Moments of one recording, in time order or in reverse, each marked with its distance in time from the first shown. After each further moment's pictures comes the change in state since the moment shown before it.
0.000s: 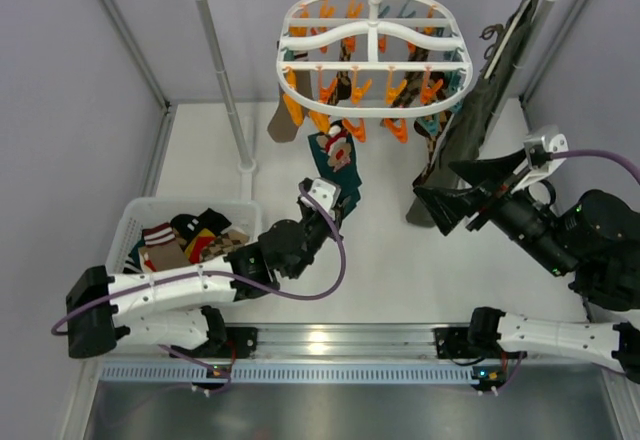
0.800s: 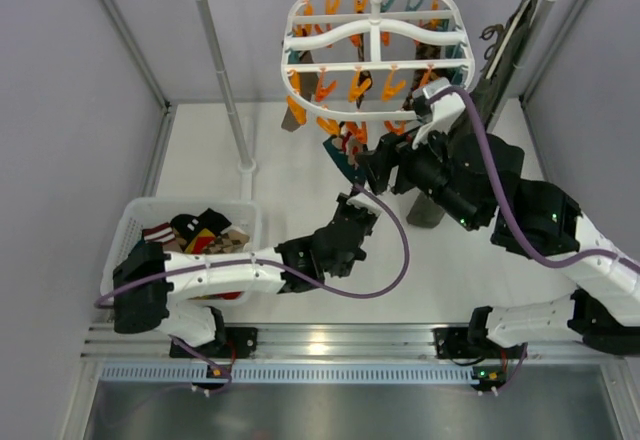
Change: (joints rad) left arm -0.091 0.315 0.224 0.001 -0.291 0.169; right arm 0.008 0.467 0.377 -0.143 0.097 0.002
